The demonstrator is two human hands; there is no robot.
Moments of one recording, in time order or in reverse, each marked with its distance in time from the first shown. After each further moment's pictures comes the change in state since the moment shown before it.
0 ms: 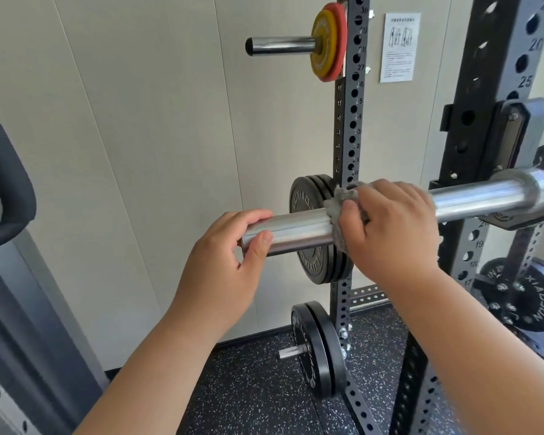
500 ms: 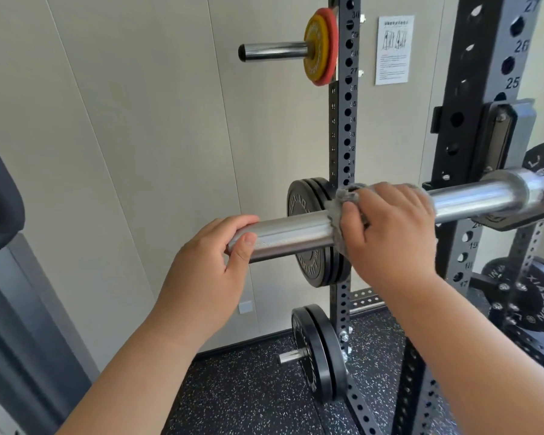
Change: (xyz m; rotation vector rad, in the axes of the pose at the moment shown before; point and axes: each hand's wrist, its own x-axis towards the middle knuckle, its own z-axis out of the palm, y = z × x) left_hand 0.004 0.002 -0.003 0.123 -0.026 -0.031; right_hand -0.004 0.017 -0.004 0.007 0.041 0.036
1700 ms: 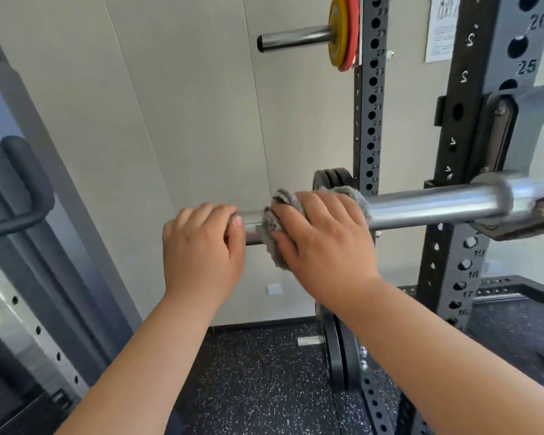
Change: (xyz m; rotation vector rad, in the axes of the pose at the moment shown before) left_hand 0.006 0.062 0.052 0.624 0.285 -0.087; right_hand -0.007 0.019 -0.006 0.183 -0.095 -0.393
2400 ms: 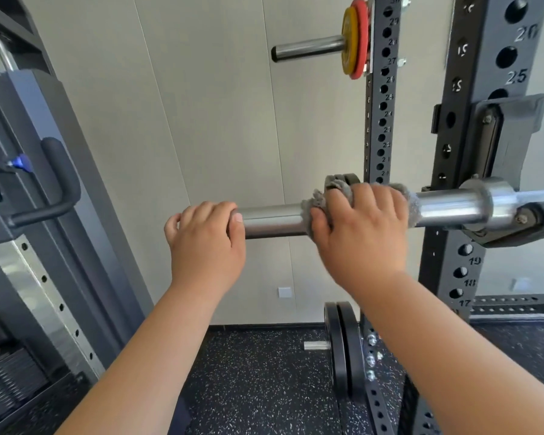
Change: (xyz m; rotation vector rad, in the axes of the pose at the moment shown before) left_hand -0.007 0.024 0.000 0.076 -0.015 -0.110; right_hand -0.008 0.053 -0.024 -0.098 -0.017 0.245
